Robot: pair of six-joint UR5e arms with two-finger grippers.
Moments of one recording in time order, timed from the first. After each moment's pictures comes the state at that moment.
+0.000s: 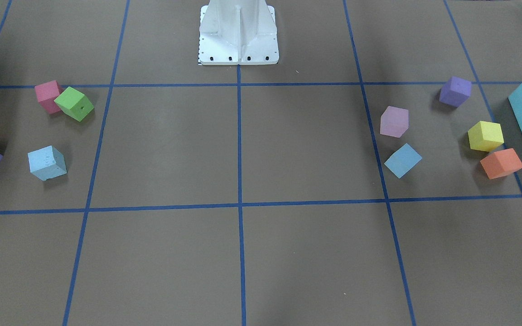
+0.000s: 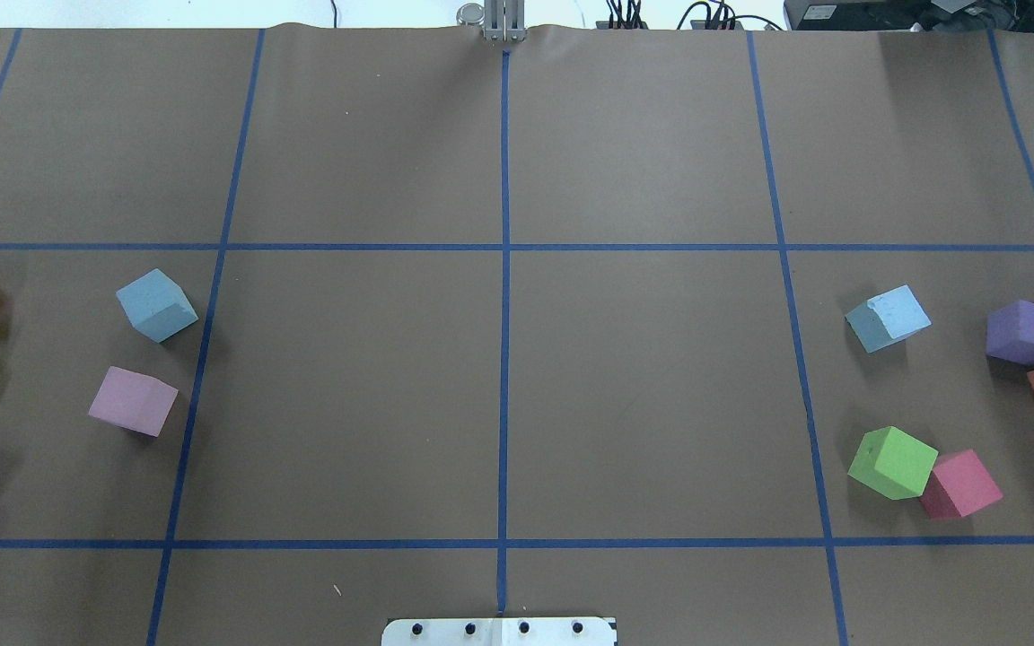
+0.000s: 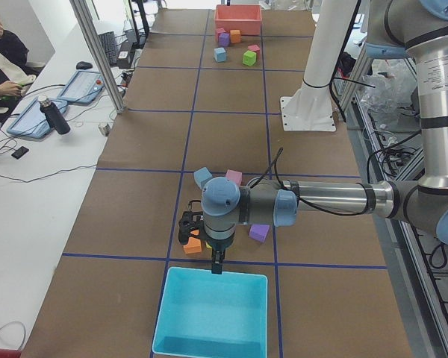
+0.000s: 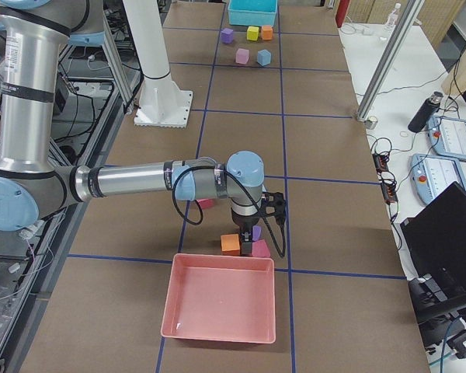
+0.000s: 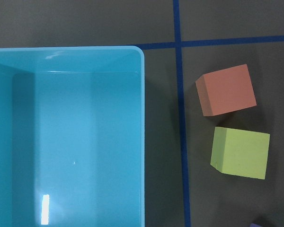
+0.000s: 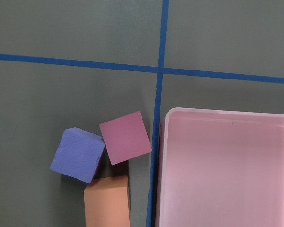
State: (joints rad) left arm -1.61 -1.36 -1.80 -1.58 -2.33 0.06; right arm 1.52 -1.75 1.88 -1.59 2.28 0.04
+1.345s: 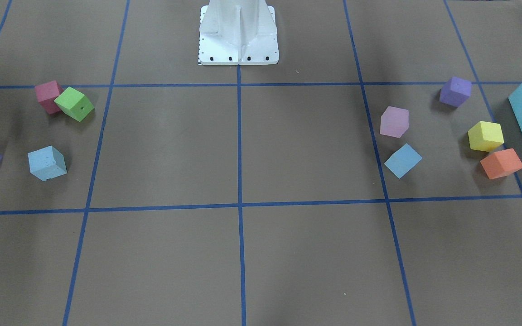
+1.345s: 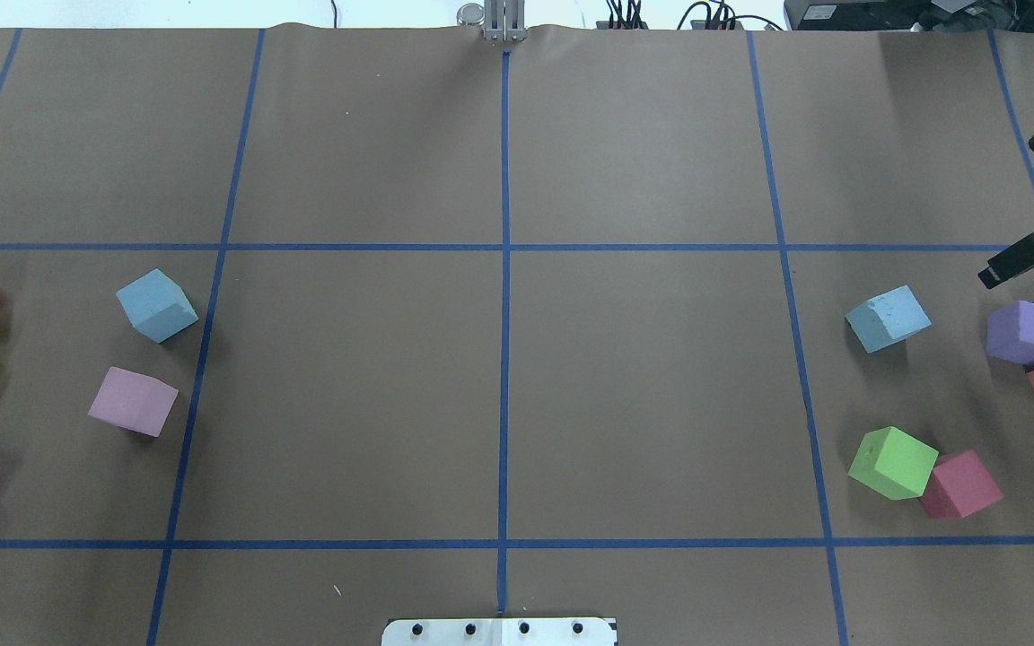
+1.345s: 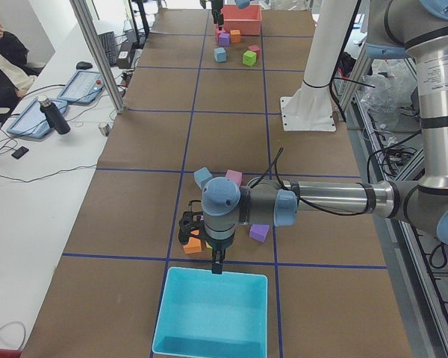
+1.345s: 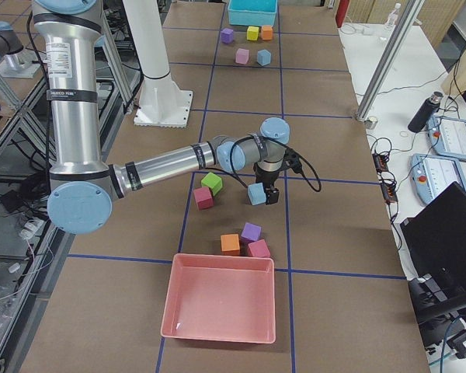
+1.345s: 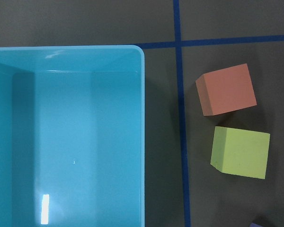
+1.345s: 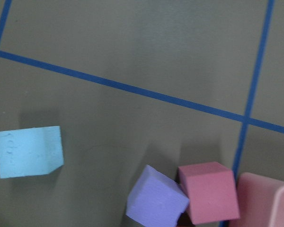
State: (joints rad) left arm -1.61 -1.36 -1.80 -1.58 -2.33 0.06; right arm 1.15 -1.53 1.83 -1.50 2.28 0.14
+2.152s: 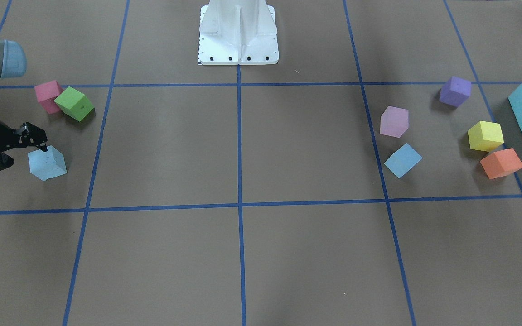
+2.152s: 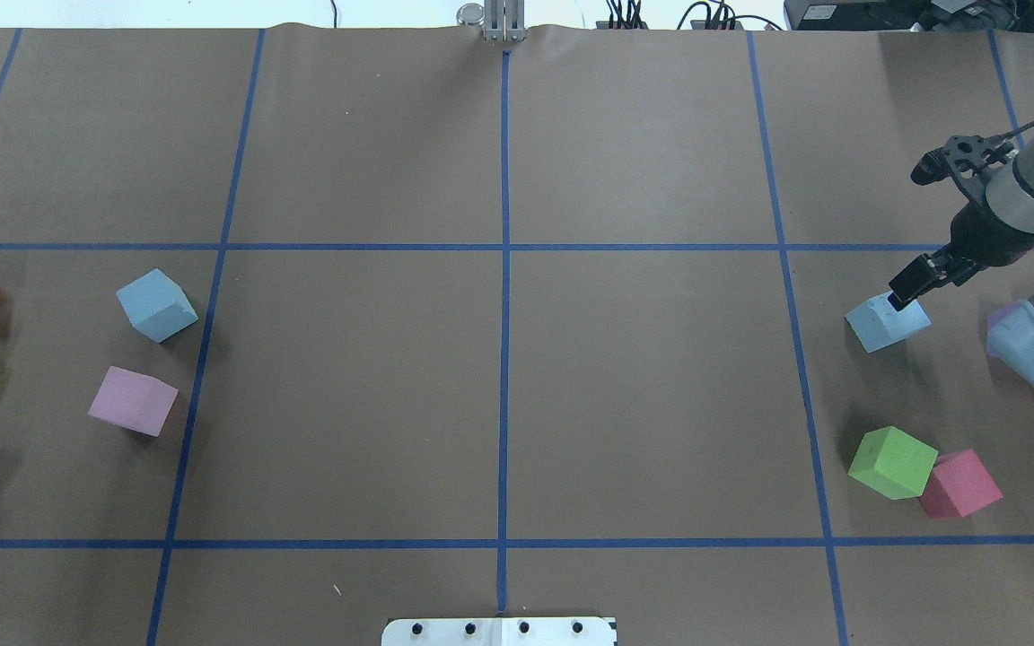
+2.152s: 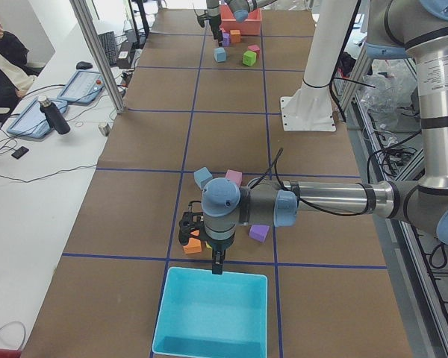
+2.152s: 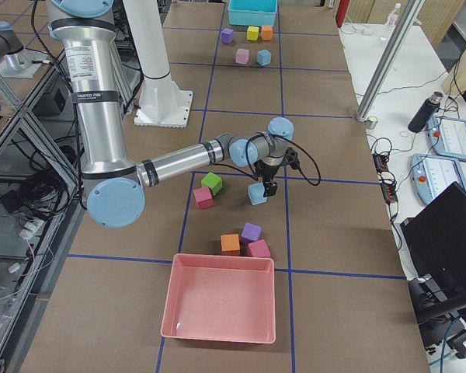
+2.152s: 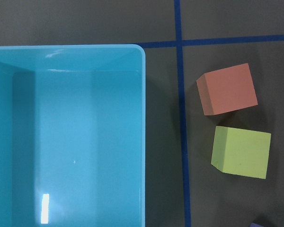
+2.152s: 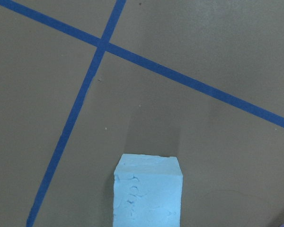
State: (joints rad) left arm -1.61 -1.36 -1.80 -1.58 -2.33 0.06; right arm 1.03 -1.44 1.71 -1.49 2.27 0.27
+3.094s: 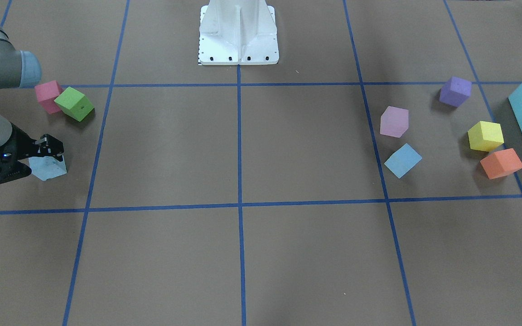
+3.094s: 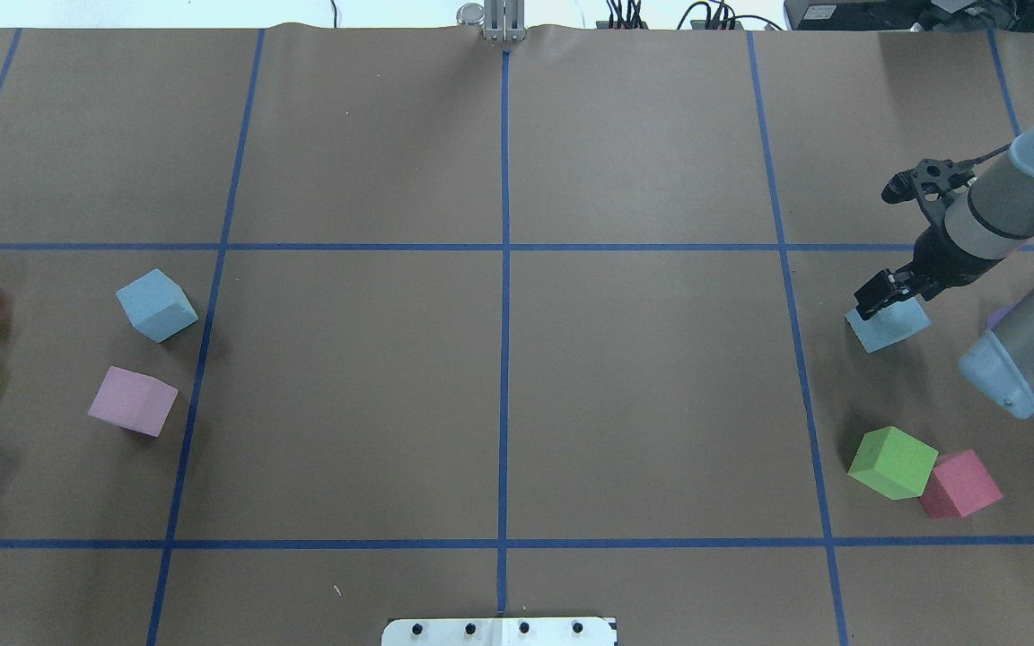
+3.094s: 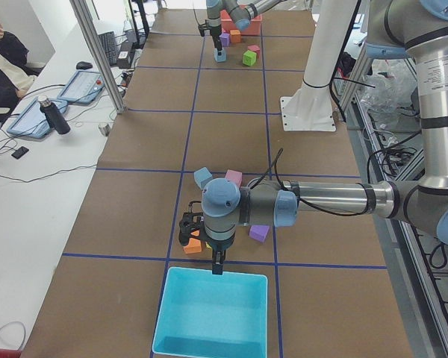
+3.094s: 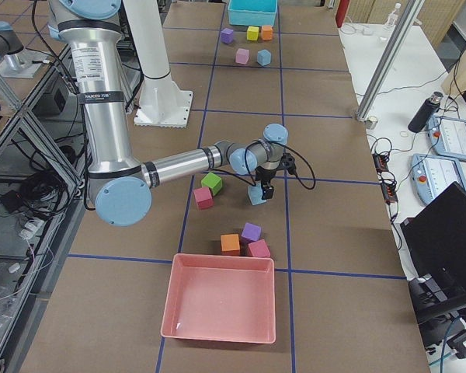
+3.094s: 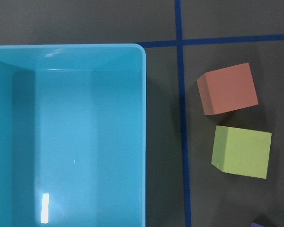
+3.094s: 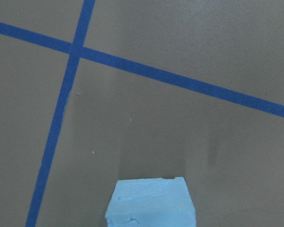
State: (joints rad) left arm -1.61 -1.36 -1.80 -1.58 -2.33 0.06; right arm 0.94 -1.44 1.65 -1.35 2.20 0.45
